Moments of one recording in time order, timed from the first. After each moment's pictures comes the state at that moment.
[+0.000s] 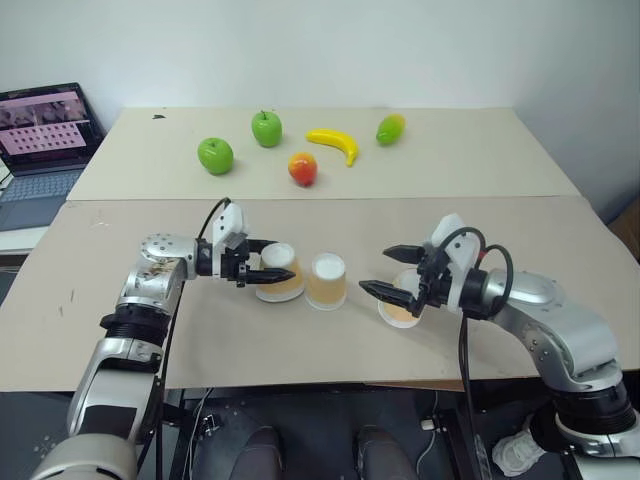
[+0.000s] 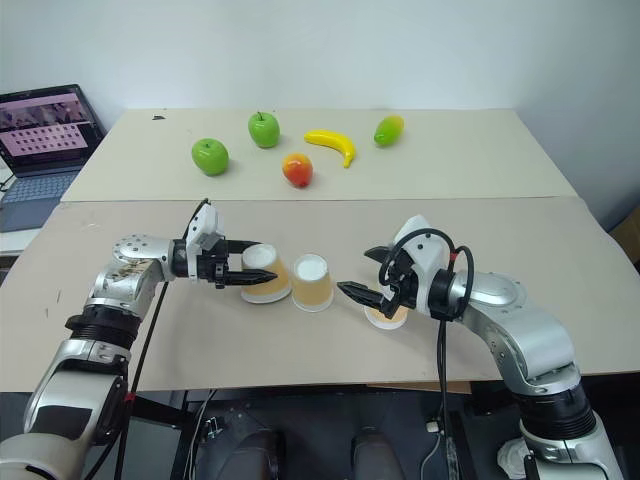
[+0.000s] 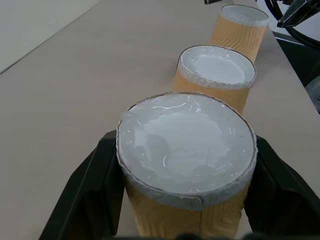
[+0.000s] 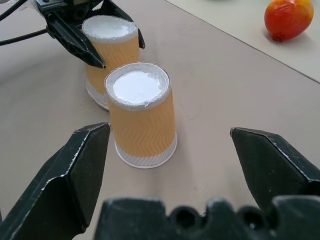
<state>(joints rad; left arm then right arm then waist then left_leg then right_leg) -0.75 0.54 -0.09 0.56 -0.27 0.13 -1.39 -0.39 -0.66 0.02 -0.44 0.53 0.77 0.69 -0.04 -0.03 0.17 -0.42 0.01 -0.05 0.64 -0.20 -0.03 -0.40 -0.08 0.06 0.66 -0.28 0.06</state>
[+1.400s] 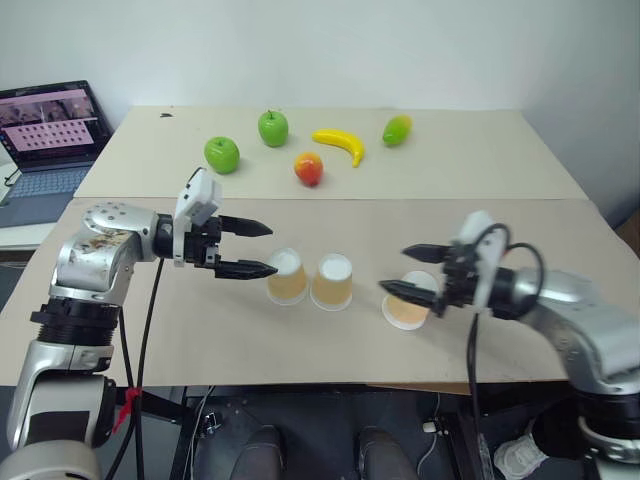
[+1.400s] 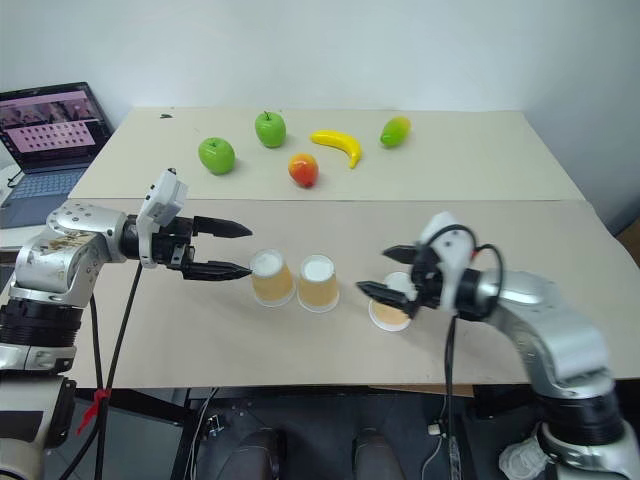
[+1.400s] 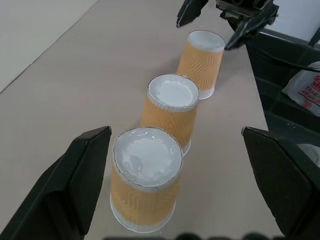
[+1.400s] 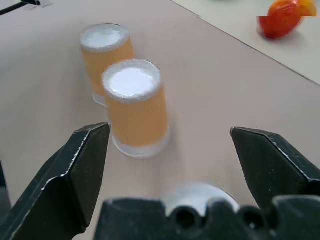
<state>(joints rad) -0.73 0.77 -0.03 0.15 -0.42 0.55 -1.42 -0.30 -0.81 -0.18 -0.40 0.58 0.76 0.82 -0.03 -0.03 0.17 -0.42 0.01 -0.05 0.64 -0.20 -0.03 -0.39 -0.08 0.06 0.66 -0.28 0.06</state>
